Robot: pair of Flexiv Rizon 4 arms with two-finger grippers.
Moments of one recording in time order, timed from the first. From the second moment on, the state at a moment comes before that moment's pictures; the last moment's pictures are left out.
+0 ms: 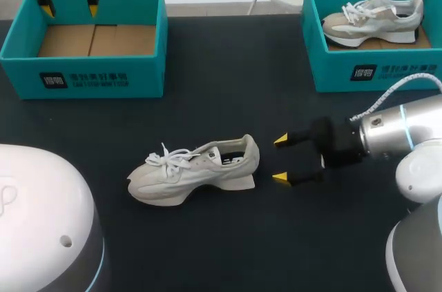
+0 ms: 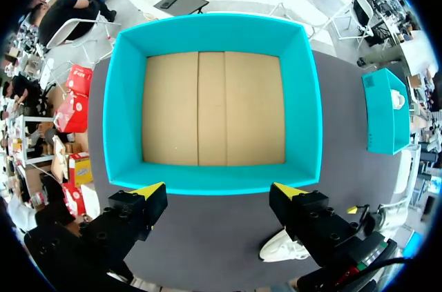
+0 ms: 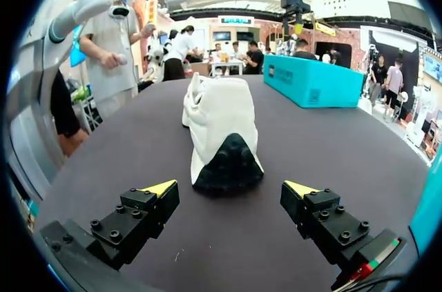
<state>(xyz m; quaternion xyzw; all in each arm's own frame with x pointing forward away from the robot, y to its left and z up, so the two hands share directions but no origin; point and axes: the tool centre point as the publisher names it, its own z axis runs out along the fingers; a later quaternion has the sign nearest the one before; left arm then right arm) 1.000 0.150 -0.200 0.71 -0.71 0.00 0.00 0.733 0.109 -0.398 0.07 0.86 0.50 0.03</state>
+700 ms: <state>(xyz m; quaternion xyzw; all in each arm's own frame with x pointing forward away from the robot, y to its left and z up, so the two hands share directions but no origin) 1.000 0.150 -0.200 0.71 -0.71 0.00 0.00 0.721 0.166 -0.404 0.07 0.85 0.53 0.02</state>
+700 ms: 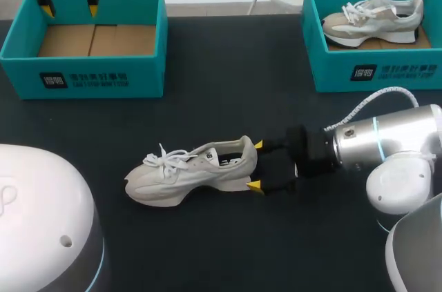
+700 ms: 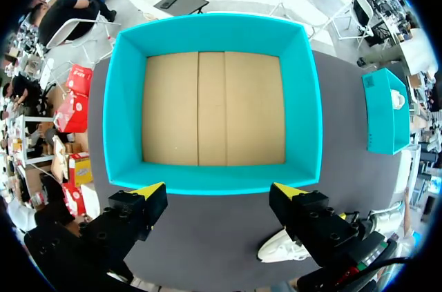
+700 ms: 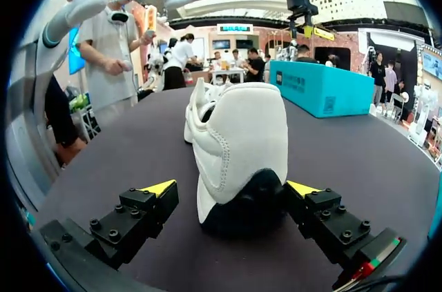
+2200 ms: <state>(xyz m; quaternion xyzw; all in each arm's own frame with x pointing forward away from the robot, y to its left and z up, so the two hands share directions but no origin) 1.000 0.150 -0.200 0.71 -0.71 0.00 0.00 0.738 0.190 -0.421 0.08 0.85 0.53 0.02</state>
